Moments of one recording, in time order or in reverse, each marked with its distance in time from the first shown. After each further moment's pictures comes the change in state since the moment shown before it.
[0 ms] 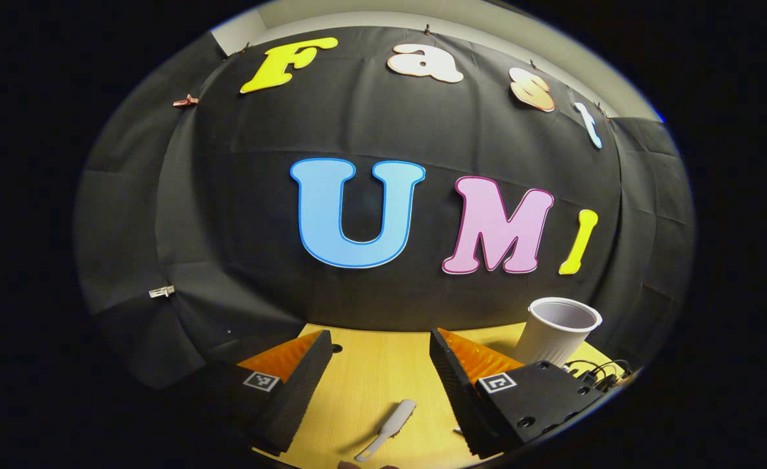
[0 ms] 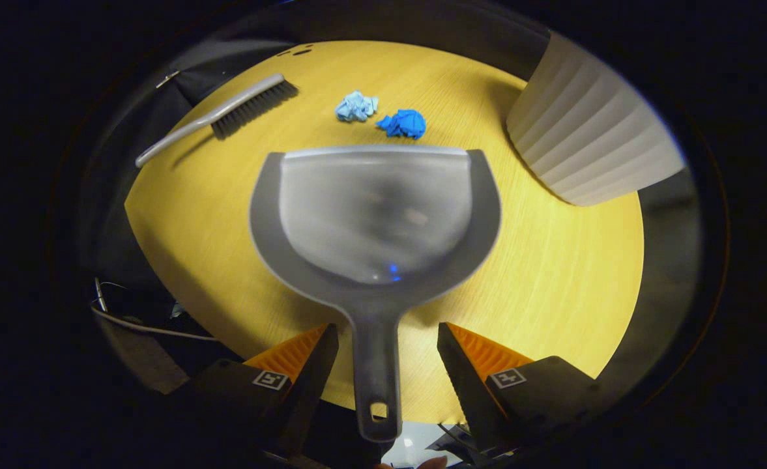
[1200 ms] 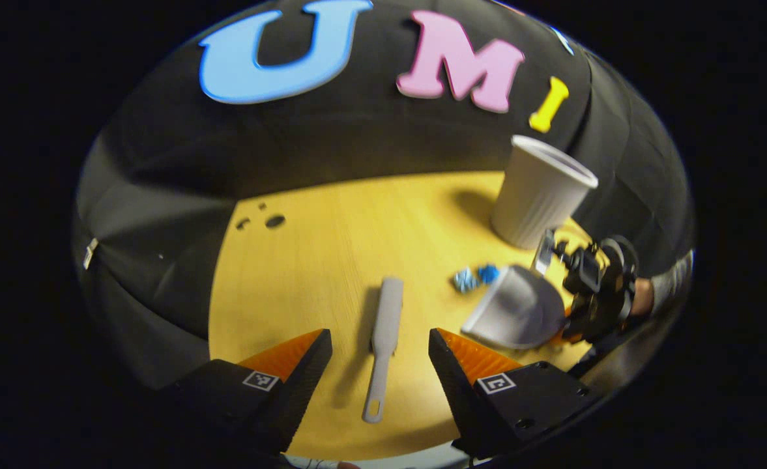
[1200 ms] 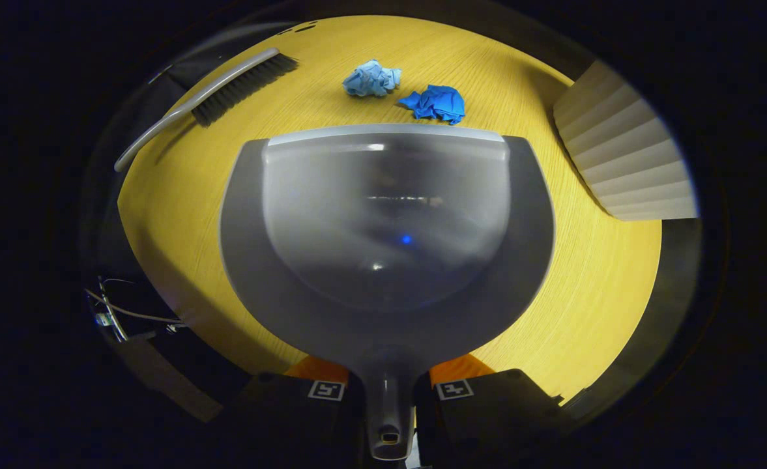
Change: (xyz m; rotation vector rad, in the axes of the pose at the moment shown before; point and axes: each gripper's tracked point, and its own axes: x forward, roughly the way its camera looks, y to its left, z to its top) left arm 0.036 -0.010 -0.258 0.184 0.828 -0.322; right arm 0.019 0.015 0.014 -0.026 0.106 0.031
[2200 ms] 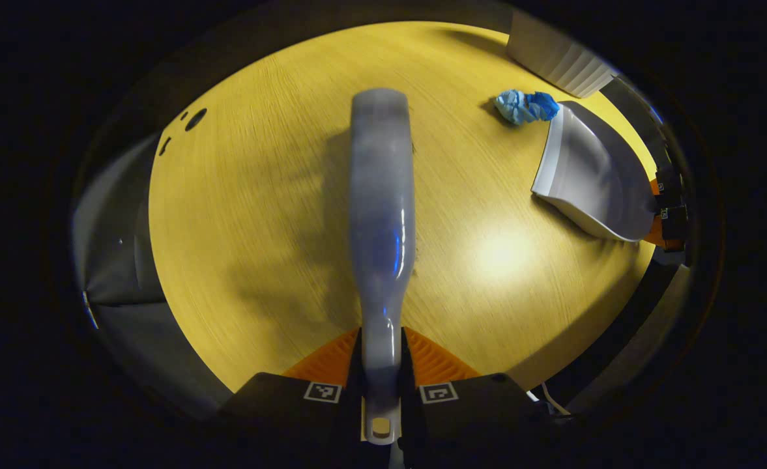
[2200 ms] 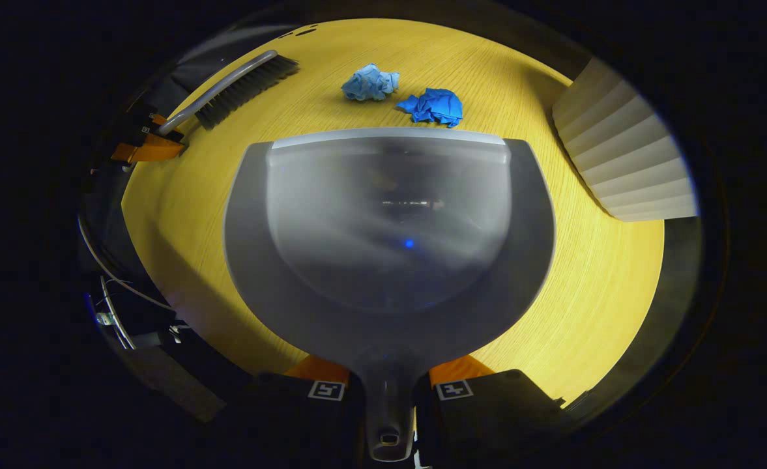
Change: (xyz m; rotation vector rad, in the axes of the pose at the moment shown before) left arm 0.094 0.032 -0.104 0.142 0.596 0.105; right arm 0.000 -0.001 0.003 0.014 -0.013 0.010
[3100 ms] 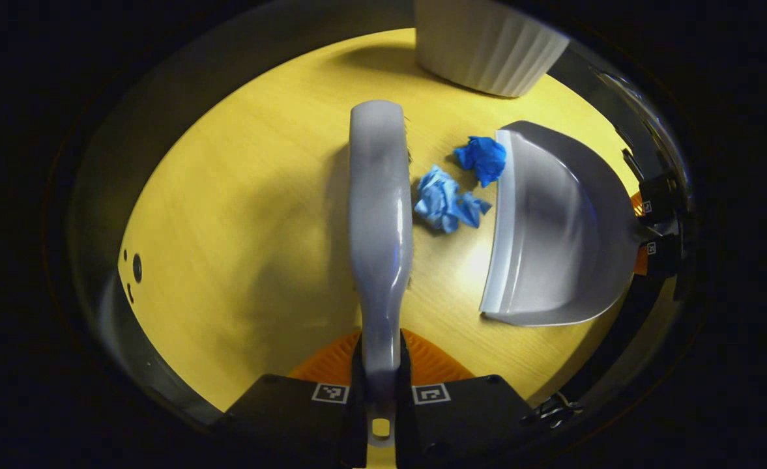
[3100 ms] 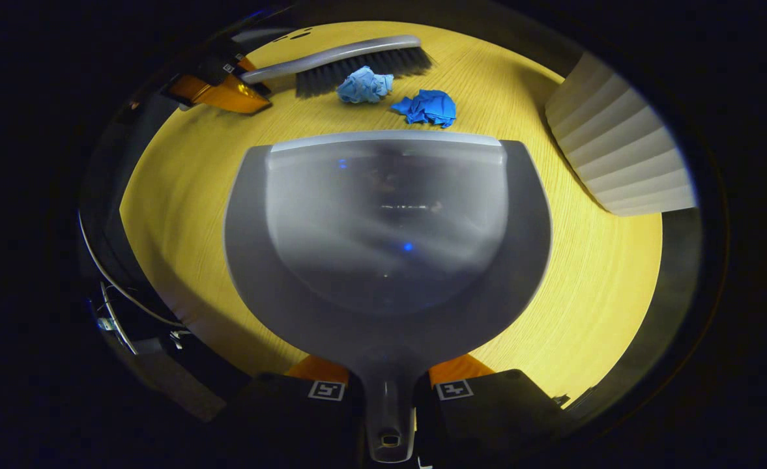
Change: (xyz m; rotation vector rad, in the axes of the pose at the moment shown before) left arm -0.007 -0.070 0.150 0.444 -0.151 -0.090; right arm -0.001 0.000 0.001 0.020 -0.019 -0.007
